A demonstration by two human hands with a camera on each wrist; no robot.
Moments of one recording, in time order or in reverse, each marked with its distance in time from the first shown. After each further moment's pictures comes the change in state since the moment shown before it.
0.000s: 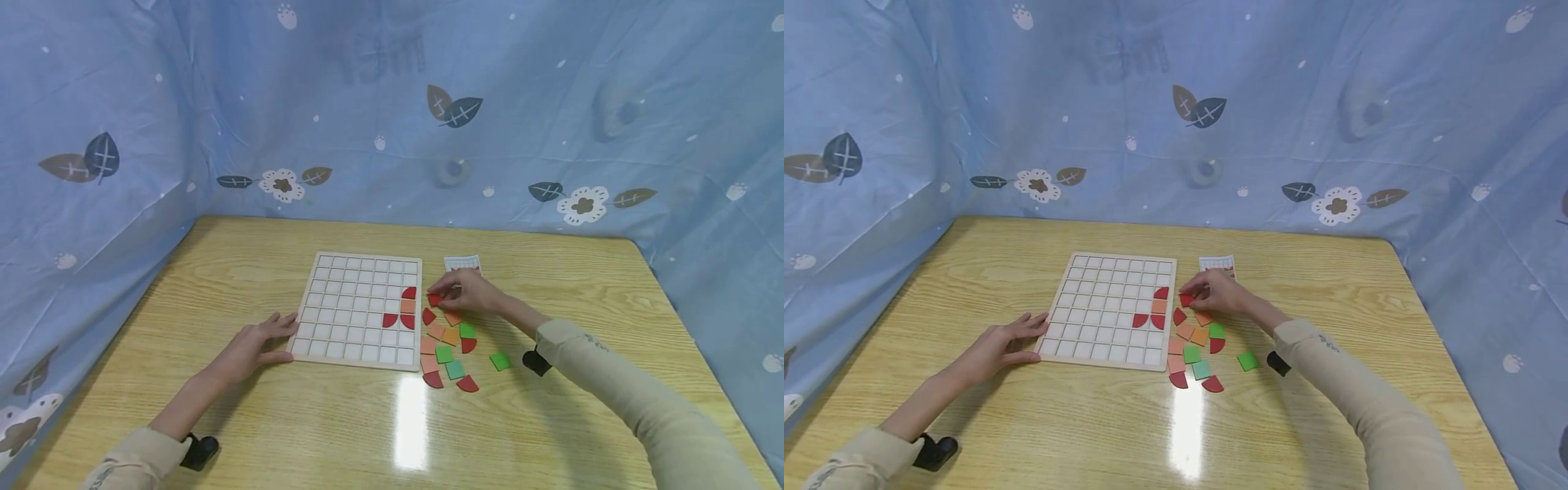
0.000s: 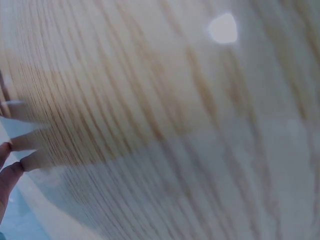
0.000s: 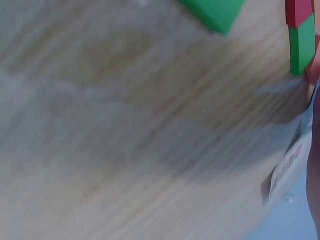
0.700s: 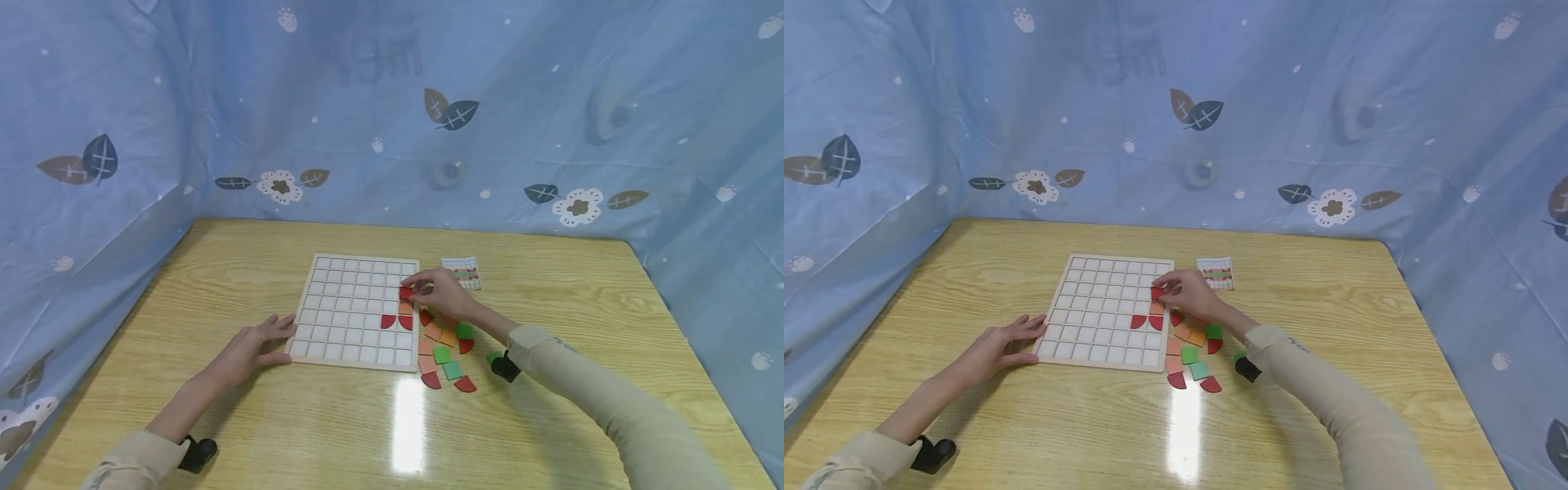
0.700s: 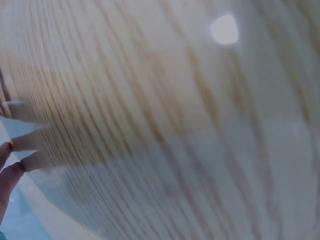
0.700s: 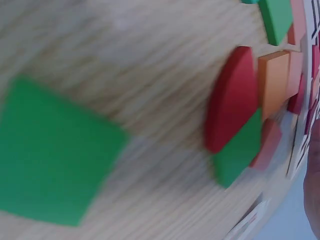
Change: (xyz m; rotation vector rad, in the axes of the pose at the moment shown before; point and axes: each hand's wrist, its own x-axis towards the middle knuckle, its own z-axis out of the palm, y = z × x) left_hand 0.000 -0.001 0.001 0.009 0.002 0.014; right_hand 0.025 -0.028 0.035 0.124 0.201 0.057
